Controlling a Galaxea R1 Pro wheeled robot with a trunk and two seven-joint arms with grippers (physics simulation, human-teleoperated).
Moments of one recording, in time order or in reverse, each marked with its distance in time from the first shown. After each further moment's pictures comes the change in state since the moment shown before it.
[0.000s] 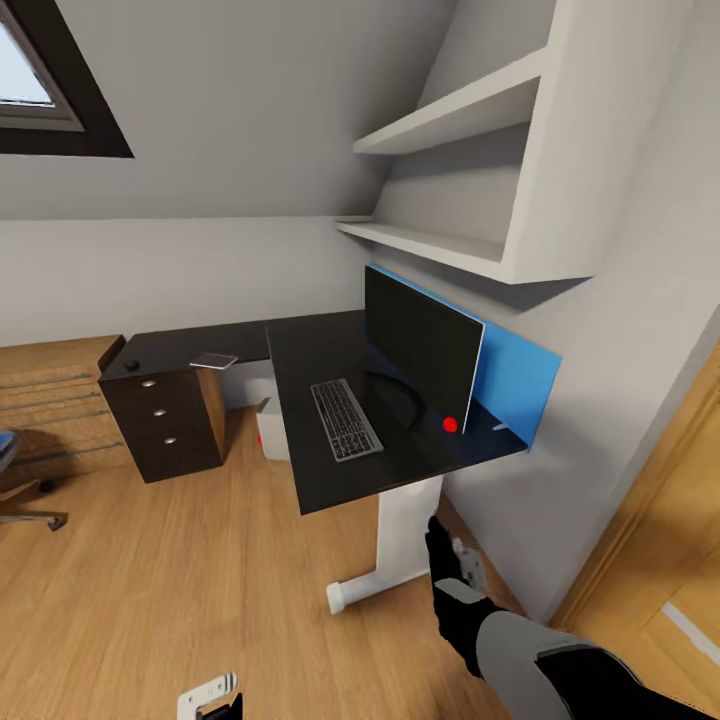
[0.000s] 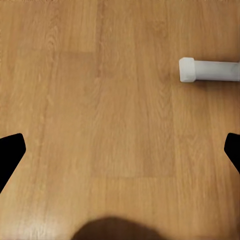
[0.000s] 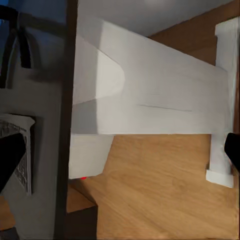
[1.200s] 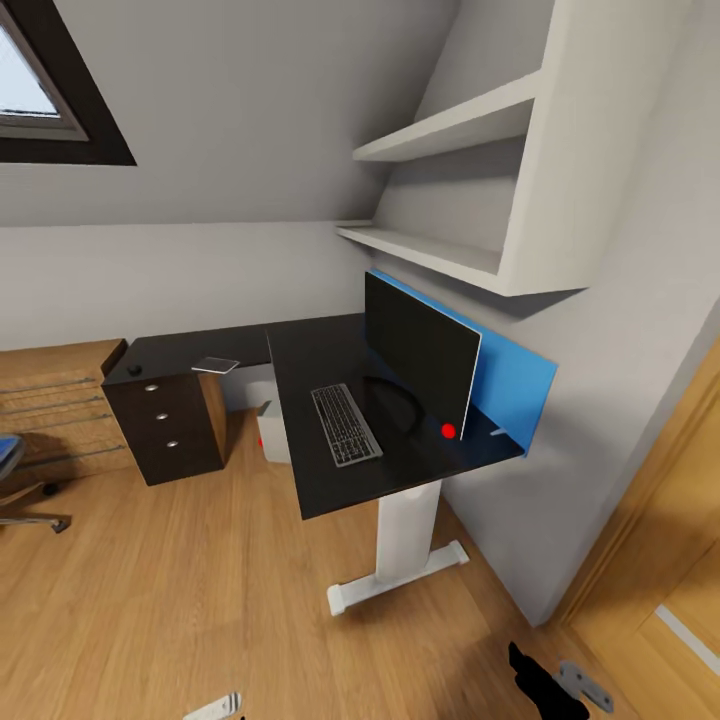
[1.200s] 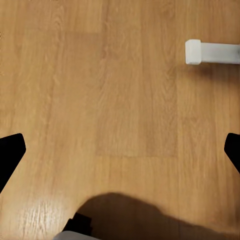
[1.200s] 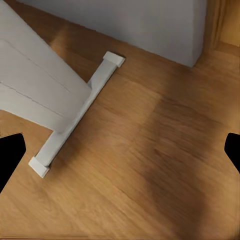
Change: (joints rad) left arm 0.000 -0.045 0.007 0.081 0.000 -0.005 0.006; right arm 0.310 -0.279 0.010 0.014 0.579 -0.013 -0.035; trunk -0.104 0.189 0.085
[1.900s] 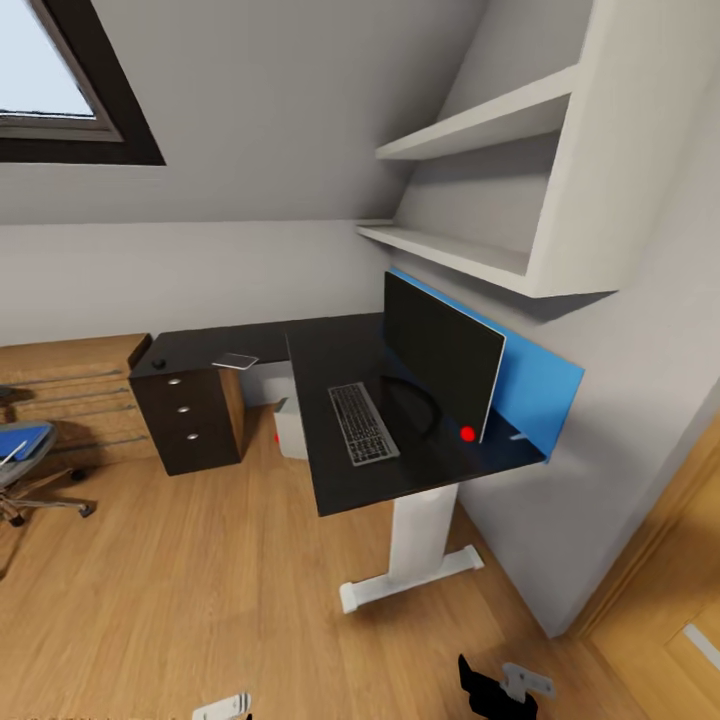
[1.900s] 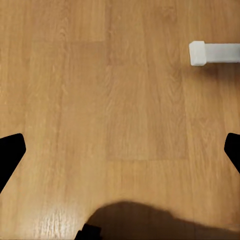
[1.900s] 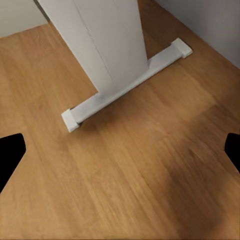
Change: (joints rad) left arm 0.000 -0.010 -0.008 -0.002 -0.111 0.001 -0.003; right arm 0.037 0.109 0.002 0.000 0.364 -0.135 -0.036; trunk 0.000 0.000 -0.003
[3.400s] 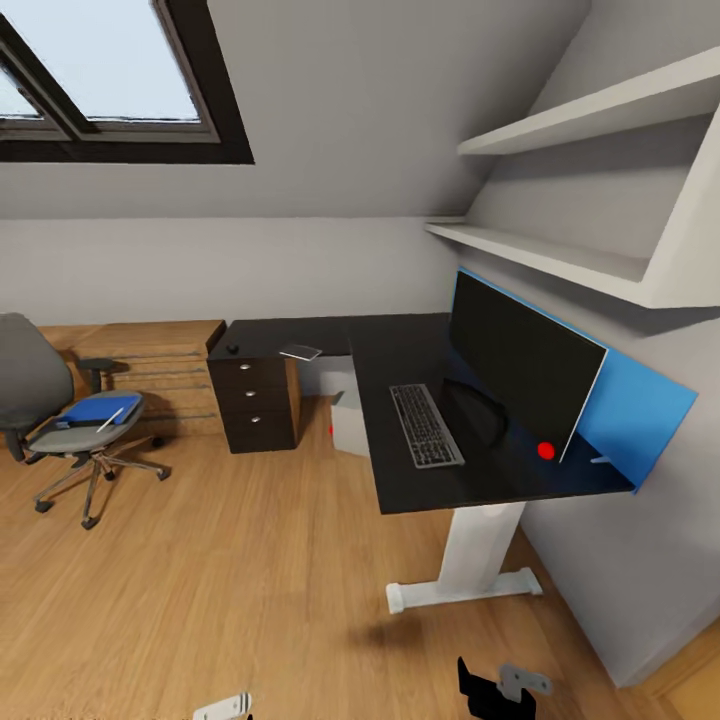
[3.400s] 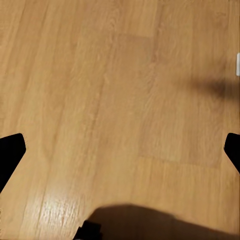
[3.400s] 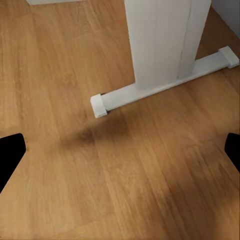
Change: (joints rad) left arm 0.000 -0.002 0.000 0.001 0.000 0.001 0.000; right arm 0.000 0.015 0.001 0.002 0.111 -0.025 -0.105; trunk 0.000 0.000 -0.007
